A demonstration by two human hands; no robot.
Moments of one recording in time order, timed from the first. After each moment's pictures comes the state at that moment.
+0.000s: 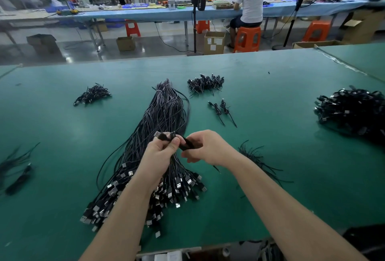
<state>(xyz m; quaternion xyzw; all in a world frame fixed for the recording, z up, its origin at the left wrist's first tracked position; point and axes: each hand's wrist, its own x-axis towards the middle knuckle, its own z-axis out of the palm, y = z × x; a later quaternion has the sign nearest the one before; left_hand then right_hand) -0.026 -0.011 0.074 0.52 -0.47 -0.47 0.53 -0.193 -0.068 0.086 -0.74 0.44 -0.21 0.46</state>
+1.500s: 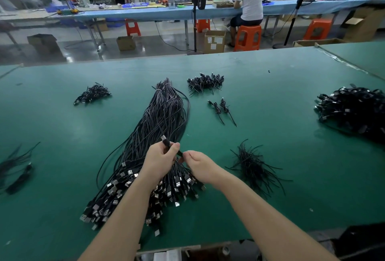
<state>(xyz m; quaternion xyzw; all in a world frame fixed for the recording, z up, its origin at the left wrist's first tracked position) -0.018 -0.028 0.039 0.64 -0.47 -0.41 0.45 -0.174 -0.040 0.039 -0.69 0.48 -0.19 0.50</state>
